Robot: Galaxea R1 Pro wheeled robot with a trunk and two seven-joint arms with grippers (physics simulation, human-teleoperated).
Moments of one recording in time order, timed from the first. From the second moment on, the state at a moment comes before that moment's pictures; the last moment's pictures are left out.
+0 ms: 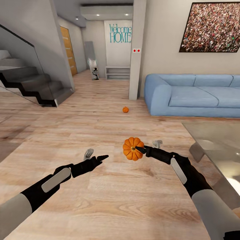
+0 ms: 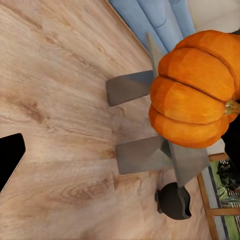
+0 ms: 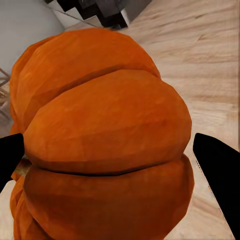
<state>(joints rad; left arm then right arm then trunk) -0.78 0.39 -0.86 -1.00 1.61 0.36 -0.30 -0.76 -0.15 0.14 -0.92 -0.43 0.40 0.68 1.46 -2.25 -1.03</state>
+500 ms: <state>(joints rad) -0.78 0.39 -0.86 -1.00 1.60 0.36 -0.30 -0.76 -0.12 0.18 -0.98 -0.31 0.41 0.34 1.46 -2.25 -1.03</state>
